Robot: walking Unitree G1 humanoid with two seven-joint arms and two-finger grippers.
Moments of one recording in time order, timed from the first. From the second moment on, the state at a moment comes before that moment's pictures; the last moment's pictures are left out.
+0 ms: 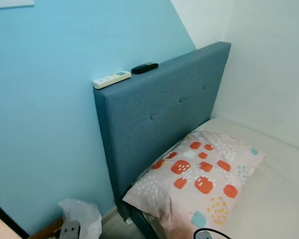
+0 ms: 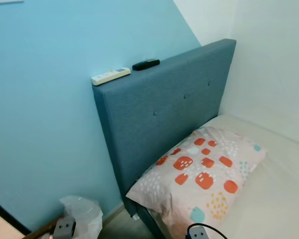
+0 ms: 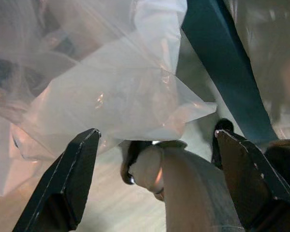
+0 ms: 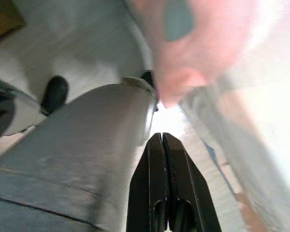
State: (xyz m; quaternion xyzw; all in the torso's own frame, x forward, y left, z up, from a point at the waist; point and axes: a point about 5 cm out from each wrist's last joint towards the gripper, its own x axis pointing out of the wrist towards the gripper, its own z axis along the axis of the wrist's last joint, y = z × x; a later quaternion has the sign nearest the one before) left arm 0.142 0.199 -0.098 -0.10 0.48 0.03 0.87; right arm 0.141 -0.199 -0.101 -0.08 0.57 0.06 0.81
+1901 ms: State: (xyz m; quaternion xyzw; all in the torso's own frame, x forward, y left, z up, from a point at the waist) left arm 0.147 0.200 -0.097 -0.11 0.50 0.06 0.86; right arm 0.148 -0.190 -0.100 -0.11 0.55 0.08 0.82
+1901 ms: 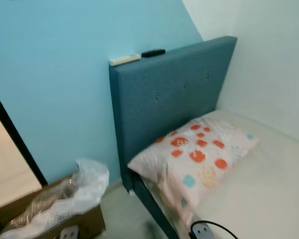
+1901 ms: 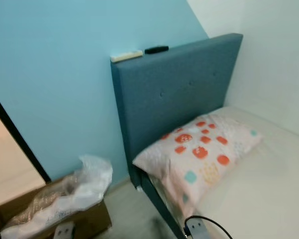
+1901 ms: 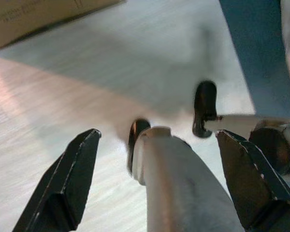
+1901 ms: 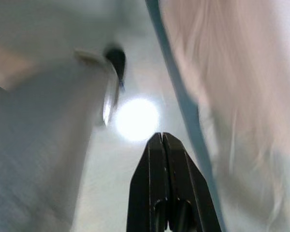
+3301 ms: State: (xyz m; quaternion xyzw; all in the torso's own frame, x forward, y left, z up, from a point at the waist) left arm 0.140 0.200 -0.100 -0.09 0.50 0.04 0.86; right arm 0.163 -0.204 -0.092 -0.09 0.54 0.01 0.84
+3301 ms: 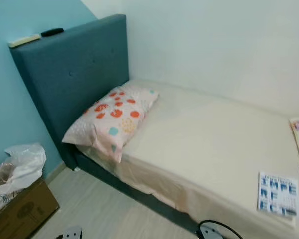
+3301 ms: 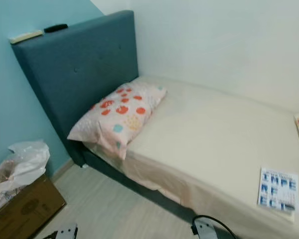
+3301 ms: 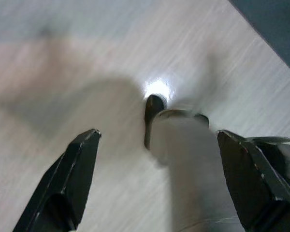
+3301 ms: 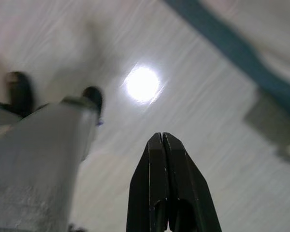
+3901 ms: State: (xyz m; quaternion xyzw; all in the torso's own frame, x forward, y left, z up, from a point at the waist) left arm 0.138 0.201 -0.100 -0.08 0.51 0.04 0.86; right arm 0.163 -0.193 -0.094 -0.07 0.54 0.01 0.84
